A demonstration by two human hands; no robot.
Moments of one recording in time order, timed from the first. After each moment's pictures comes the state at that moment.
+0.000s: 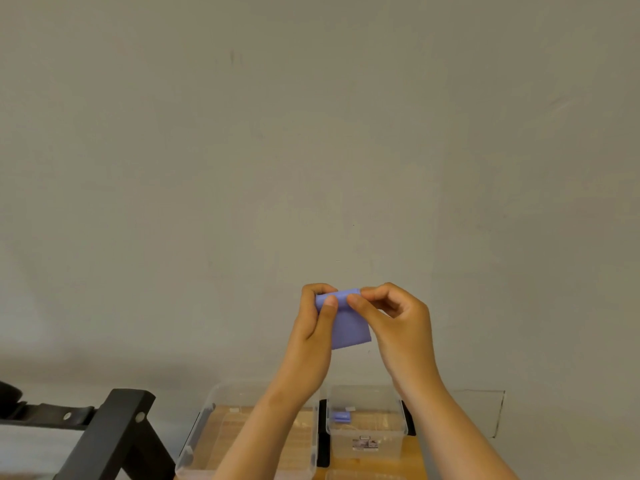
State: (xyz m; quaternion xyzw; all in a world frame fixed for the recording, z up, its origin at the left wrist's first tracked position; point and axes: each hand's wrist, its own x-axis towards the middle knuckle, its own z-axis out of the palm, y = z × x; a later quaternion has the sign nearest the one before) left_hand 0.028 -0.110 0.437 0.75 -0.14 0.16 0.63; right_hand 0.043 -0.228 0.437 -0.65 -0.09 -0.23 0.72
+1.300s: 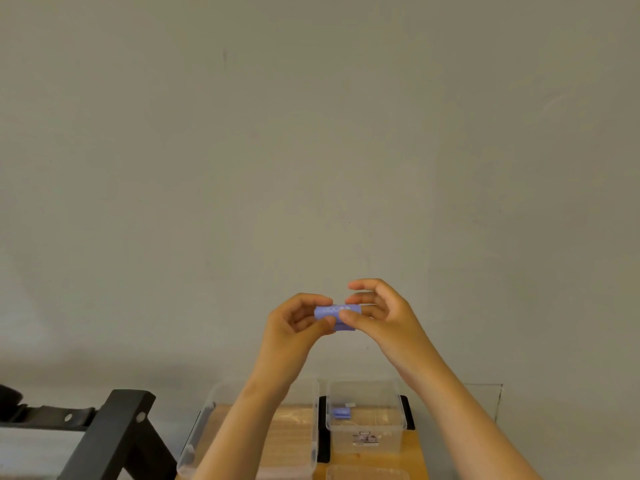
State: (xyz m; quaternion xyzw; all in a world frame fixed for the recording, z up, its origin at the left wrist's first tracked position) left_hand 0.039 -0.088 0.427 0.68 -0.12 0.12 0.71; right_hand 0.048 -0.247 0.431 -0.72 -0.14 -0.07 0.68
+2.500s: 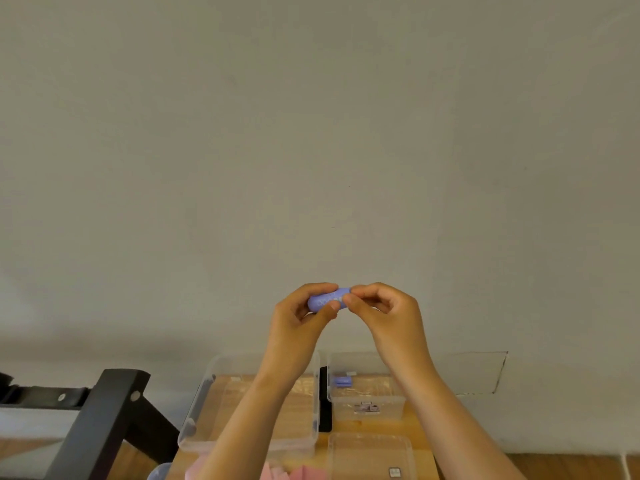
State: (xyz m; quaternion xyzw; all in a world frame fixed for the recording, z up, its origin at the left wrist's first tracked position) left_hand 0.086 -0.095 0.385 0.73 -0.08 0.12 0.67; right_hand 0.092 -0.233 0.378 -0.69 -0.05 -0.15 0.71
